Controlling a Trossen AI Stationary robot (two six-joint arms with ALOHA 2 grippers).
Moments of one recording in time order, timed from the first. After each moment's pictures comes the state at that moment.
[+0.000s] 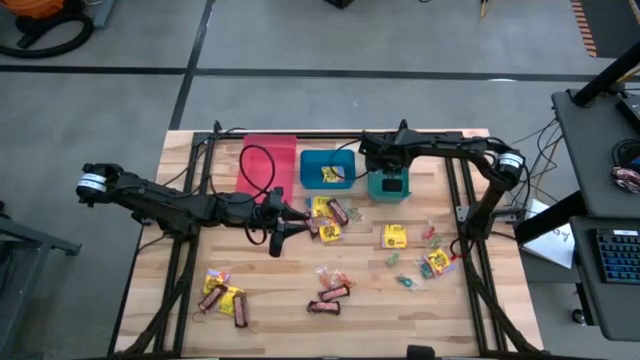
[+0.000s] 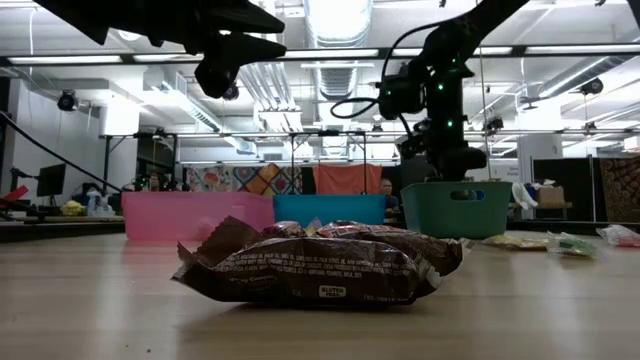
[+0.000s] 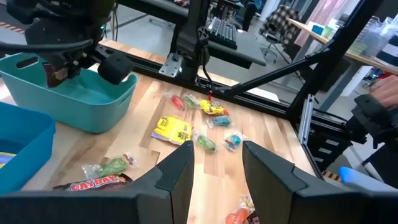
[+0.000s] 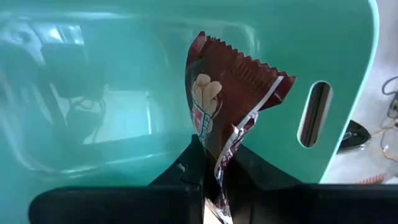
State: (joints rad) left arm -0.14 1.21 0.63 0.38 -0.13 -0.36; right arm -0.52 1.74 1.21 -0.92 0.34 -0.46
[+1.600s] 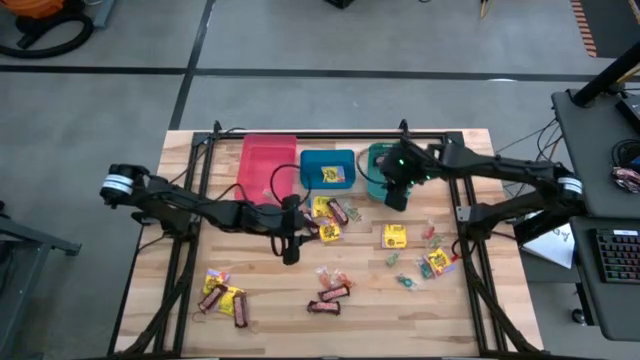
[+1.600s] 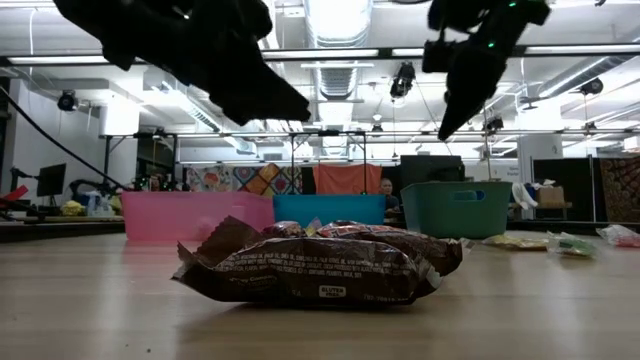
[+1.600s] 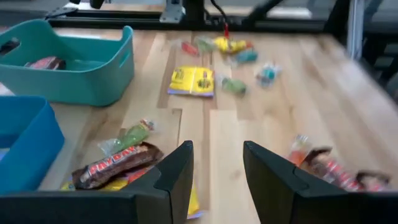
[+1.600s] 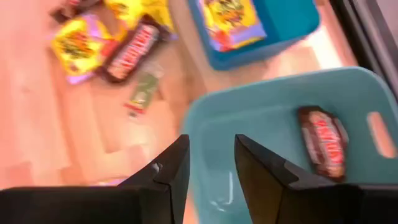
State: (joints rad) left arm -0.14 1.47 0.71 0.34 -0.13 -0.07; right arm -0.33 1.24 0.98 -0.74 -0.02 -0.06
